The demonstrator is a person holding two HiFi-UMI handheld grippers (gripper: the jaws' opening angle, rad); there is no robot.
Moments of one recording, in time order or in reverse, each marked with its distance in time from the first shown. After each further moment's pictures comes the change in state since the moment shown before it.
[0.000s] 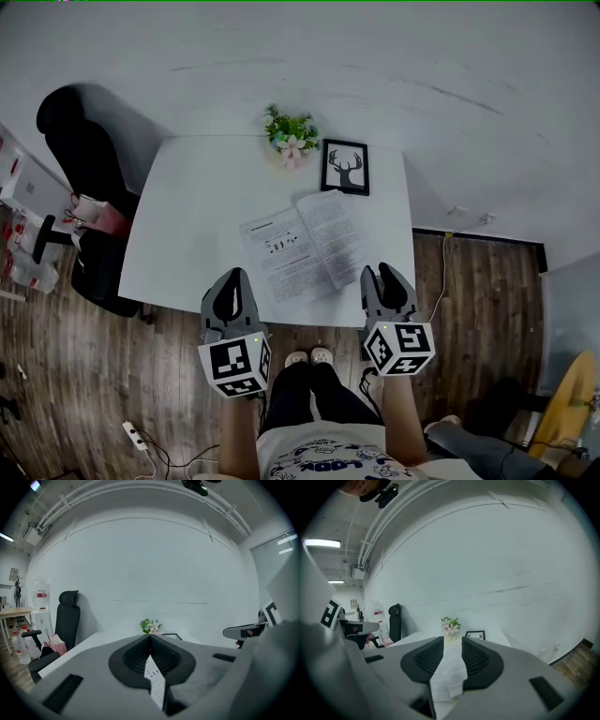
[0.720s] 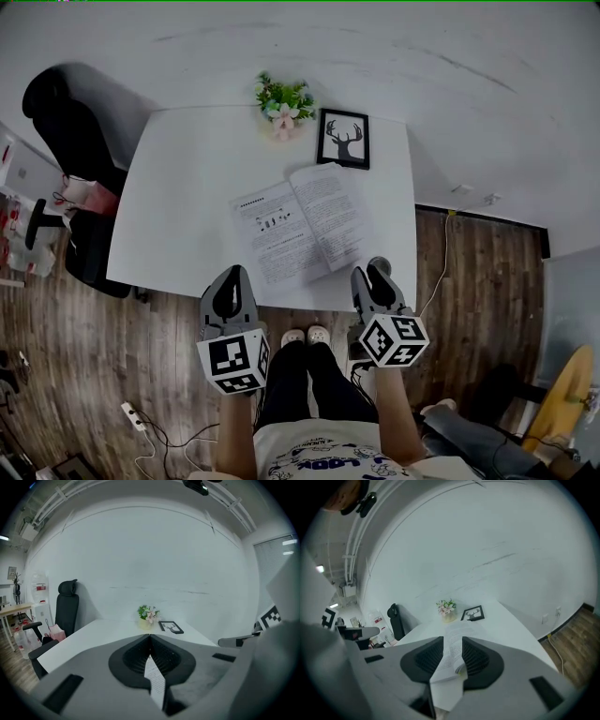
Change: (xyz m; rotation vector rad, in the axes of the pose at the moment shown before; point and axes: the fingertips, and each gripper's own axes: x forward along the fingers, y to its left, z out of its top) left arm 0.005 -0.020 -0.054 -0.010 0.113 -0.005; right arm 0.006 -0.021 -0.089 0.233 0.140 0.035
